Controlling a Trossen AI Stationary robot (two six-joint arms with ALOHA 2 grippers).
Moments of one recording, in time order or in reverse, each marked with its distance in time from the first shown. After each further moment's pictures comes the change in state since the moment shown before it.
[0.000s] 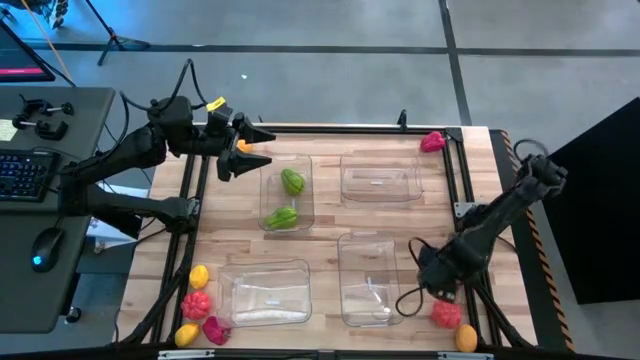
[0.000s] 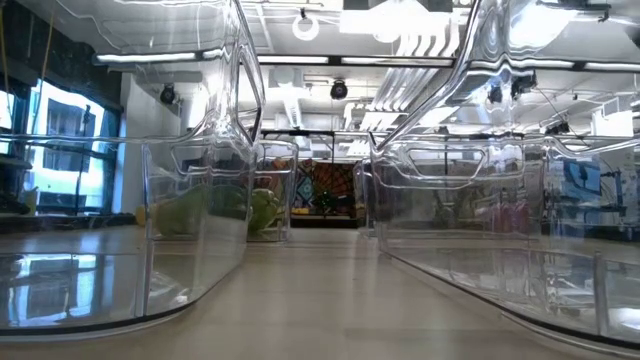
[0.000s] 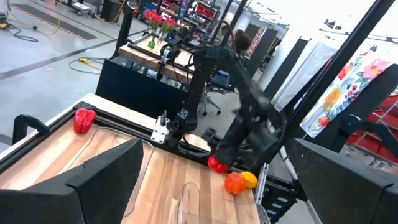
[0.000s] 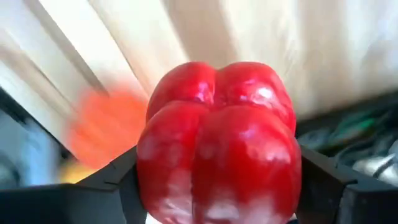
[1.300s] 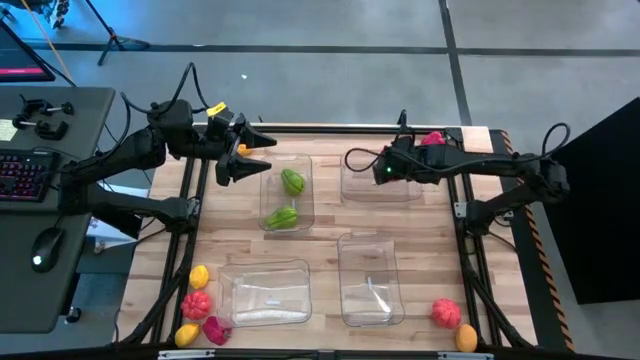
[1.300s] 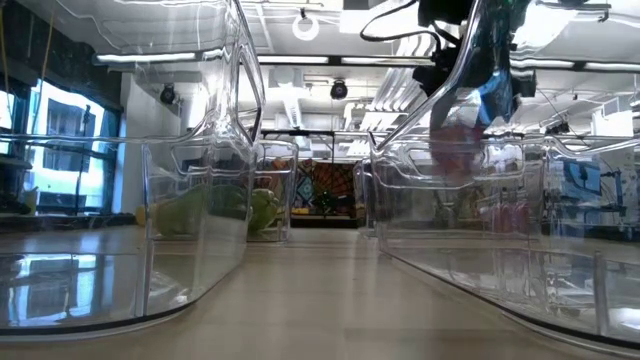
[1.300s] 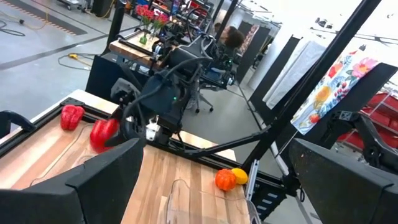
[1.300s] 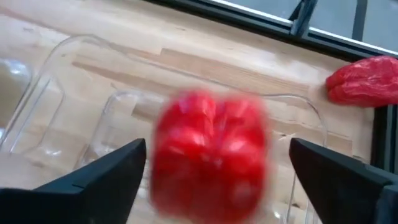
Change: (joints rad) left arm -0.045 0.000 0.000 0.002 -0.011 -0.024; right arm -0.941 -0.018 0.085 0.283 0.713 -0.184
